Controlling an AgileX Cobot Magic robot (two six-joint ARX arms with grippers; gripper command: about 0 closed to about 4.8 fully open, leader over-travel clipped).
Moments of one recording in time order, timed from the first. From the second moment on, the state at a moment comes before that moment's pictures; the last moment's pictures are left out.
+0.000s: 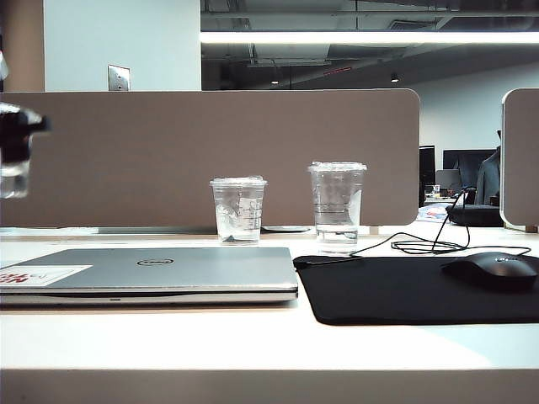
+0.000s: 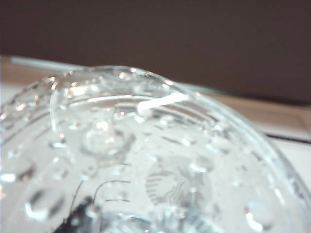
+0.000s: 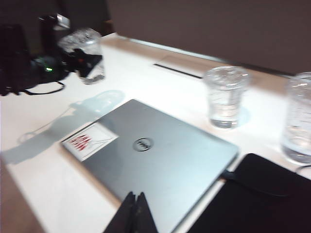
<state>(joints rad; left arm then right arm) 0.08 1.58 0.66 0.82 -0.02 -0.09 0.55 0.69 0.58 -0.06 -0.21 0.05</state>
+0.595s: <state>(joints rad) 0.10 1.62 0.52 0.92 -0.02 -0.08 0.55 0.69 0.58 -0.16 -0.41 -0.02</state>
